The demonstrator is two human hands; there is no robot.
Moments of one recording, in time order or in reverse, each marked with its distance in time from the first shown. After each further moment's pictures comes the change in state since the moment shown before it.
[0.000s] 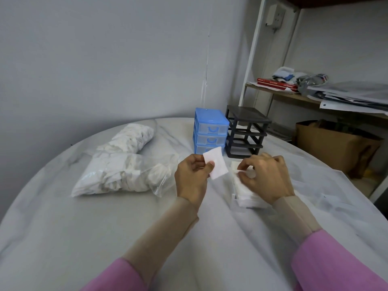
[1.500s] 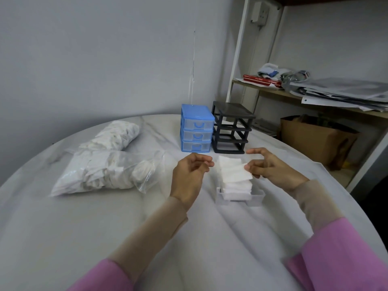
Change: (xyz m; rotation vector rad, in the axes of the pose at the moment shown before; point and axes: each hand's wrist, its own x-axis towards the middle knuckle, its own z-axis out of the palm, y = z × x) left_hand -0.011 -0.003 0.009 0.122 -0.228 0.033; right_hand -0.012 0.037 -0.034 1.017 -0.441 0.382
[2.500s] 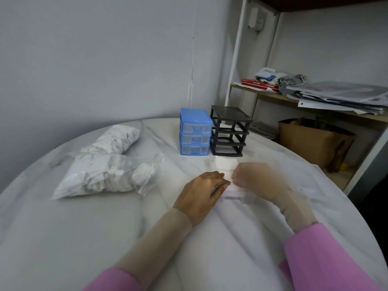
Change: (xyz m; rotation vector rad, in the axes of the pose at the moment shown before) left_hand -0.006 -0.020 0.007 0.867 -0.359 0.462; right_hand 0.010 0.015 0.017 -0.532 0.084 -0.274
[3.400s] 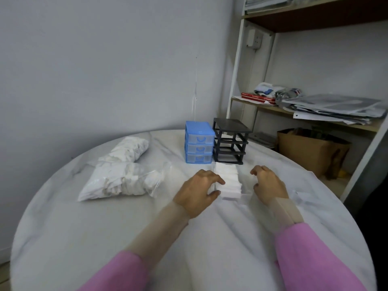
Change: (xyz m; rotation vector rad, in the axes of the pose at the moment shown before) left_hand -0.008 0.006 -0.030 0.085 0.000 0.005; right_hand -0.010 0.003 0.001 -0.339 0.200 0.346
